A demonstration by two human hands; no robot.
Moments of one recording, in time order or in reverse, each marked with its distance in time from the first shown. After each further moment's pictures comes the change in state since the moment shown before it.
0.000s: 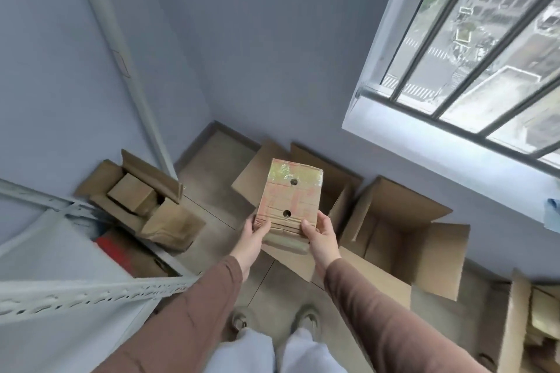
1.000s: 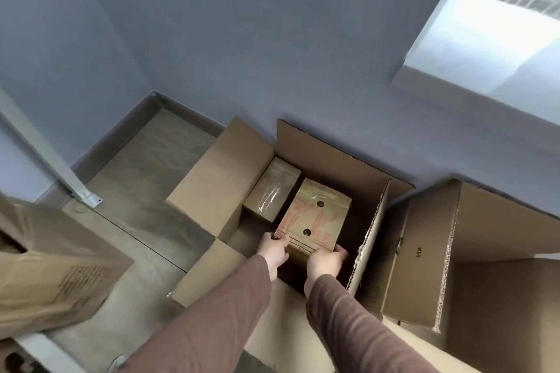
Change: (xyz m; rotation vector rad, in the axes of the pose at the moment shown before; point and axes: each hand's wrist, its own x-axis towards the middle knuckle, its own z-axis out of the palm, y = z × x) left_hand 0.442 -0.164 0.104 -0.274 0.026 -0.285; right_hand 0.382 0.222 -0.011 0.042 0.717 0.219
